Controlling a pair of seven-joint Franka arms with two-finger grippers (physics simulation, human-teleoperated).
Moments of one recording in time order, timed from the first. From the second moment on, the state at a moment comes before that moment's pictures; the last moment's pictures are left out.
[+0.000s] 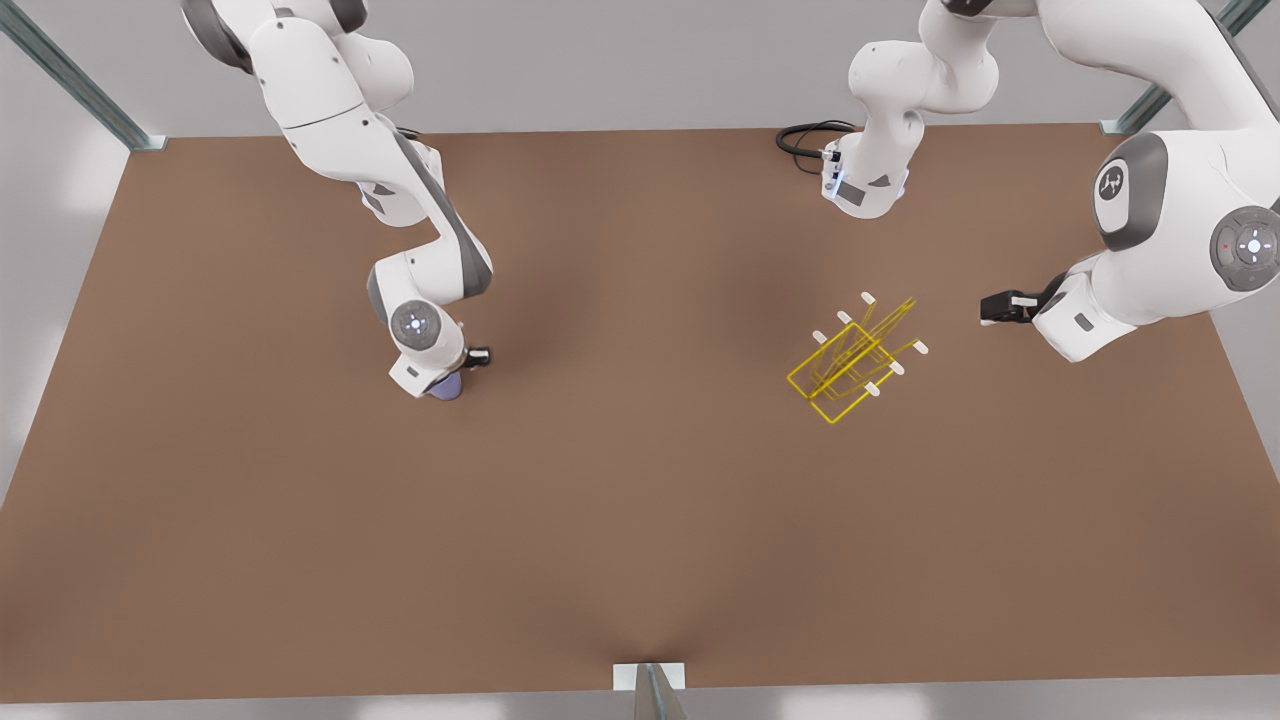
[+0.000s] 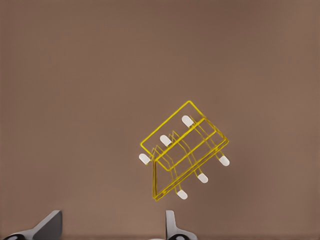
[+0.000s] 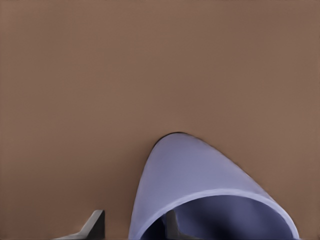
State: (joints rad) left arm -0.18 0.15 0.18 -1.47 -0.03 1.36 0.09; right arm 0.41 0.28 -0.02 -2.27 0.00 2.31 0.30
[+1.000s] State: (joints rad) left arm -0.25 0.15 0.18 -1.47 -0.03 1.33 0.00; right arm 0.67 0.84 0.18 -1.35 0.56 2.63 0.01
